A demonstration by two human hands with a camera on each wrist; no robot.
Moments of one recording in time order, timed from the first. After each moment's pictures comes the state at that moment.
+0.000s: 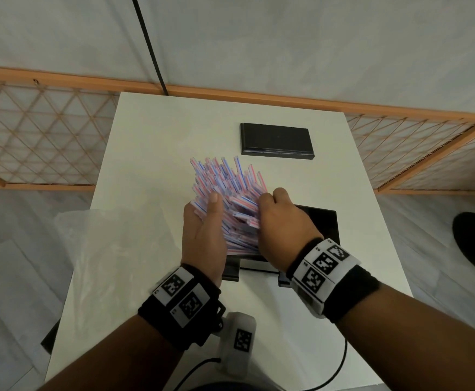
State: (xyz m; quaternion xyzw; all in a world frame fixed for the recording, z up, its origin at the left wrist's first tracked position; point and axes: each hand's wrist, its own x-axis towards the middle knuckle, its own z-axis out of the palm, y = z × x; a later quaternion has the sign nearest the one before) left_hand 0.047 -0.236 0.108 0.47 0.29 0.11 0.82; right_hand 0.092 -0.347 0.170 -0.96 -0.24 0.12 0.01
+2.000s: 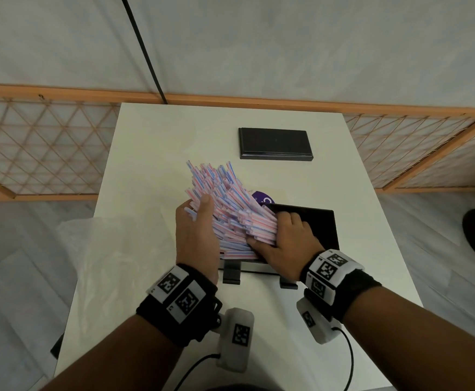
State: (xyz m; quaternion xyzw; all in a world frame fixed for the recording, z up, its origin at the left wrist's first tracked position) left_hand 0.054 -0.235 0.118 0.50 0.35 0.13 0.78; right_hand 0.095 -0.394 0.098 -0.97 -0.09 0.20 0.12
